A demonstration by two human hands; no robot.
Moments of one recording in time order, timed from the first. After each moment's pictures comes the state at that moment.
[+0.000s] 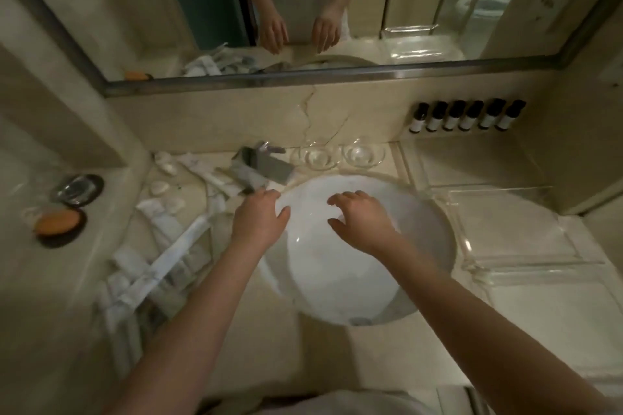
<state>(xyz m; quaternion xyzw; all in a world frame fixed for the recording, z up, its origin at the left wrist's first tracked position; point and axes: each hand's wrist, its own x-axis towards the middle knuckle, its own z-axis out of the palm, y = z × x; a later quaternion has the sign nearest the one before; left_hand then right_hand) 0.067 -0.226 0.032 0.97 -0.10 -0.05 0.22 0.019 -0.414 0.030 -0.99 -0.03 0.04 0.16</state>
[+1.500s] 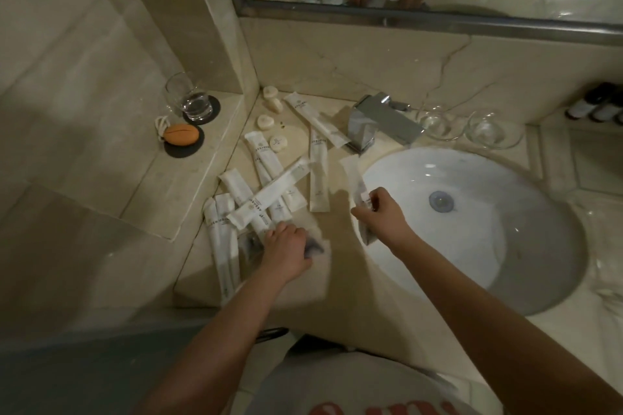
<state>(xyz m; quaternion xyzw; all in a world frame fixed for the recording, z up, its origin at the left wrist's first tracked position) -0.011 -0.073 -0.062 0.97 -0.06 -0.21 0.04 0.027 -0.263 -0.027 -0.82 0.14 0.17 0.53</state>
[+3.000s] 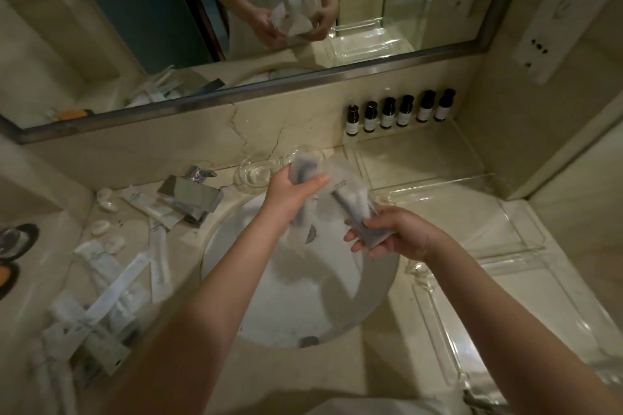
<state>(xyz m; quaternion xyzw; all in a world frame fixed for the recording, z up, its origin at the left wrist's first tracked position) 0.065 -0.422 0.072 0.76 -0.01 -0.19 0.62 -0.030 -0.603 0.031 -0.55 0.12 0.26 0.79</state>
